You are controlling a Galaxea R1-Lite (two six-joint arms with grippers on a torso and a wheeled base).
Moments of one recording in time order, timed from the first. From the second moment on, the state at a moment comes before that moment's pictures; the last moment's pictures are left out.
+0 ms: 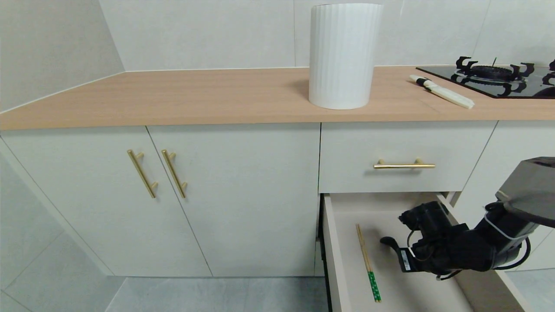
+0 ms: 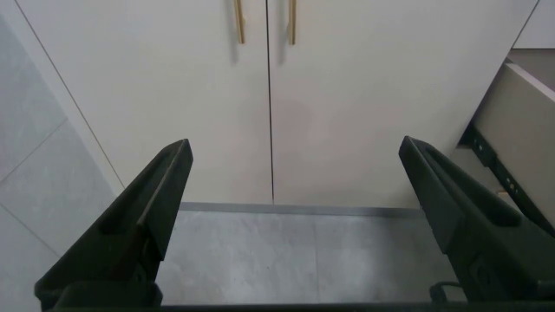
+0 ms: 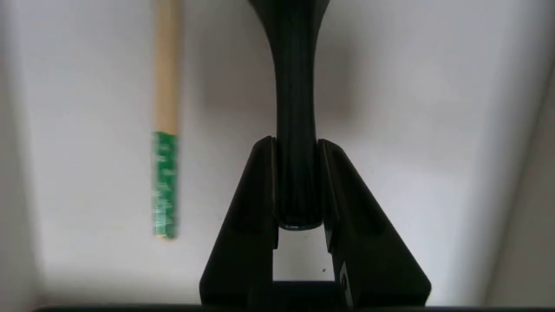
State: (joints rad) left arm 0.00 0.00 0.00 0.00 0.03 -0.01; right arm 0.26 2.17 -0.75 -0.41 -0.09 0.18
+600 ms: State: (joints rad) left arm 0.00 0.00 0.00 0.00 0.03 -0.01; right arm 0.26 2.26 -0.75 -0.45 -0.10 0.18
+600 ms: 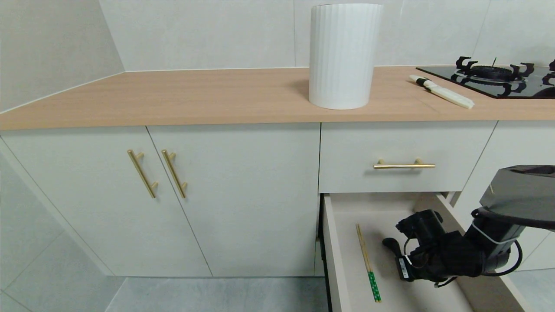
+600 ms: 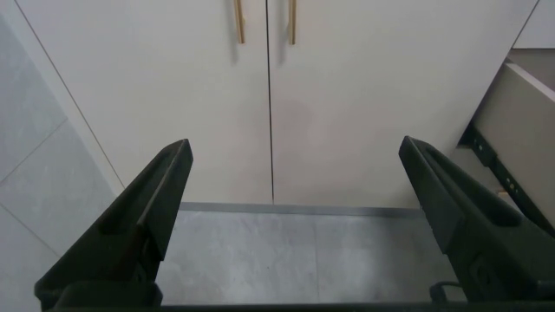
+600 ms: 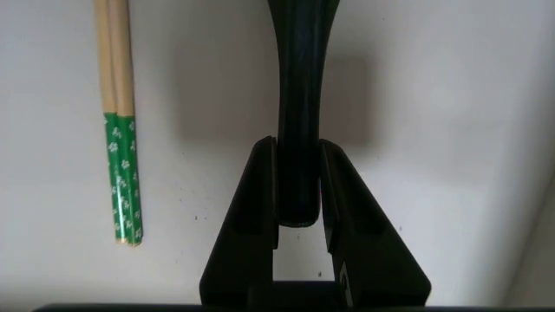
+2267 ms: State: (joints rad) left arm 0.00 0.00 0.00 0.00 0.03 0.00; right arm 0.28 1.90 -0.70 -0.27 -0.09 0.19
